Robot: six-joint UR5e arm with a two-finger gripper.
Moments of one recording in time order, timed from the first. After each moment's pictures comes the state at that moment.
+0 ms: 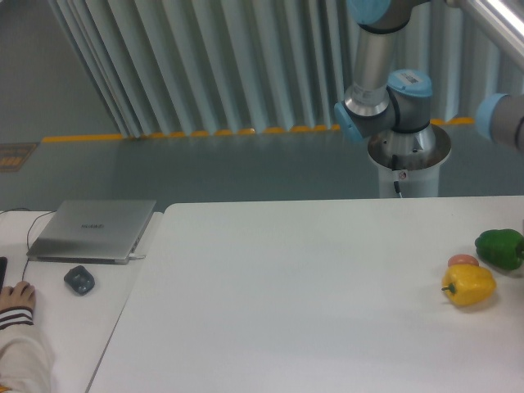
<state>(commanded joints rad) 2.73 -1.93 -1.50 -1.01 1.54 1.82</state>
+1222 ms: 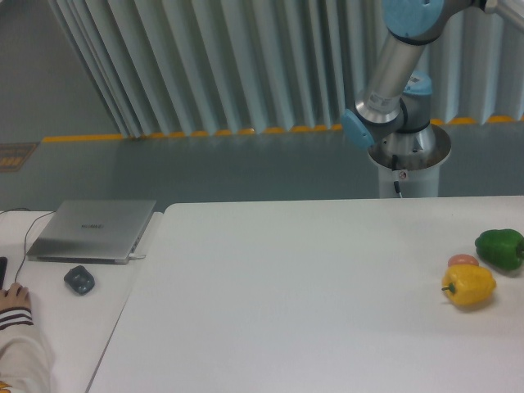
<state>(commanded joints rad) 2.85 -2.01 -1.48 -0.98 1.54 1.77</state>
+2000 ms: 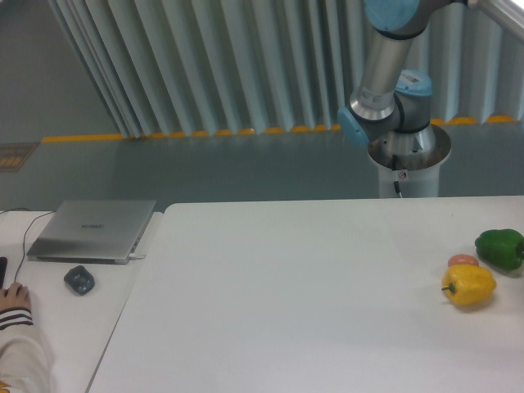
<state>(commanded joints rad) 2.70 -1.95 -1.47 -1.08 1.54 1.68</state>
